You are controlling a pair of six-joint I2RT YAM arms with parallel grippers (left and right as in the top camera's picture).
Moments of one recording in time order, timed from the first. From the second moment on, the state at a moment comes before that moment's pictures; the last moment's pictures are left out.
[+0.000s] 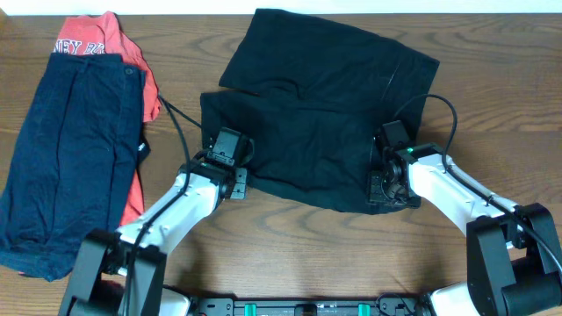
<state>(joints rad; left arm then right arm) -0.37 1.55 0.76 -0.51 -0.20 -0.24 0.28 1.65 0.86 -0.76 0.05 0.43</state>
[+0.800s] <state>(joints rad) -0.40 1.14 0.77 -0.76 -0.14 -0.27 0.04 1.43 1.12 -1.23 -0.19 0.39</state>
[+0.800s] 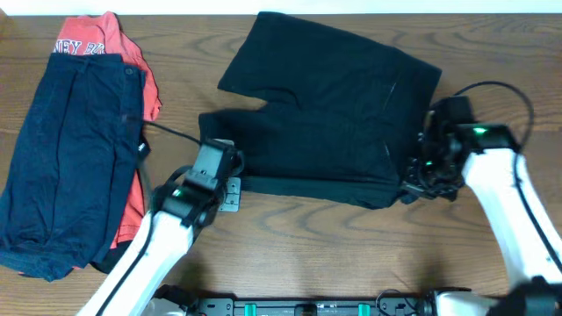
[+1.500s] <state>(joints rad) -0.40 0.75 0.85 -0.71 -0.14 -0.30 0.00 1.12 1.20 -1.39 -0.28 0.35</state>
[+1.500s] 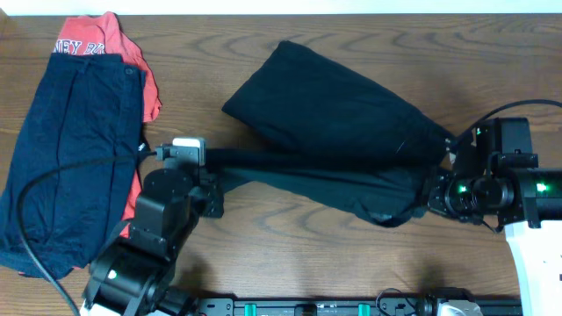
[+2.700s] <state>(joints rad) -0.41 1.77 0.86 0.66 -0.18 -0.24 -0.13 1.67 1.21 -0.82 -0.18 0.35</state>
